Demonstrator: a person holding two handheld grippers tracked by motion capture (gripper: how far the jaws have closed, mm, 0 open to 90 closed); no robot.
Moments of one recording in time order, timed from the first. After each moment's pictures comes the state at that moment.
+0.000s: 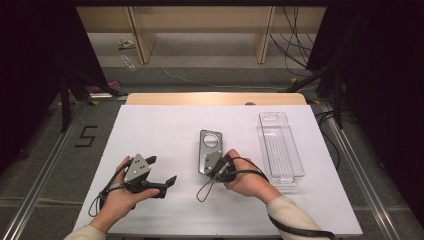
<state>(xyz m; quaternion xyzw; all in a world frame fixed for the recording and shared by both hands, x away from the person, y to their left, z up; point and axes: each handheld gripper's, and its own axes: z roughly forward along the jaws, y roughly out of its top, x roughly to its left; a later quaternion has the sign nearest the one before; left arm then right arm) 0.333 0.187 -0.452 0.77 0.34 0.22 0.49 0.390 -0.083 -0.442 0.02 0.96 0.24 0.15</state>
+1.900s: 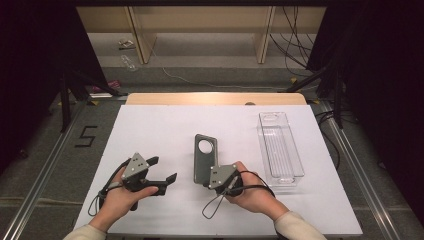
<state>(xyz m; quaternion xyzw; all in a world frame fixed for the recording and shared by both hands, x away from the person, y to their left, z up) 0.335 0.186 -0.448 0.75 0.37 0.19 0.51 0.353 -0.097 -0.443 -0.01 0.93 0.35 0.15</state>
